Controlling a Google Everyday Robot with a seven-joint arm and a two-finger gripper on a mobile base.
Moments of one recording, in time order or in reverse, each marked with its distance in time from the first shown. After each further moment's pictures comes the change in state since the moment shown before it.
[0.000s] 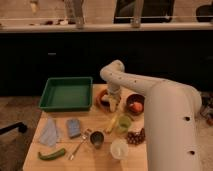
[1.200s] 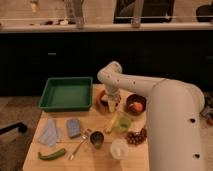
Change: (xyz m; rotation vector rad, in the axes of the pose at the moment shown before) arm 0.004 -0.013 -0.009 -0.054 -0.003 -0.080
